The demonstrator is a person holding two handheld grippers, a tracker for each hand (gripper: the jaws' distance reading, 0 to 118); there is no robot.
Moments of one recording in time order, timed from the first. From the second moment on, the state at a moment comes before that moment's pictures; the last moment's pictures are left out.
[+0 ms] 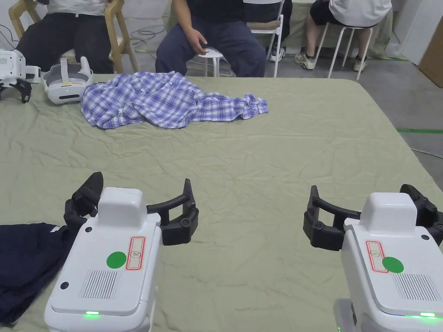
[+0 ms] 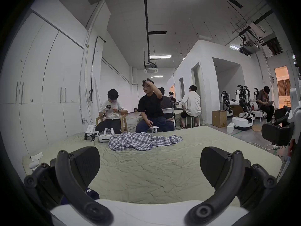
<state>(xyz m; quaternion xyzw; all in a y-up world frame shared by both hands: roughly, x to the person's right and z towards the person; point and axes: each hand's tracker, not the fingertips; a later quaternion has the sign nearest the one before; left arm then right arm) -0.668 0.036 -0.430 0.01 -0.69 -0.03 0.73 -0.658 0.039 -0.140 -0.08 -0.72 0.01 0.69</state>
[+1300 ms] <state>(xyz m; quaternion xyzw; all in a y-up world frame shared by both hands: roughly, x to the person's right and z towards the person) -0.667 0.040 -0.432 0.02 -0.69 -0.03 0.72 -0.659 0.041 -0.142 -0.07 -0.72 0.01 0.69</state>
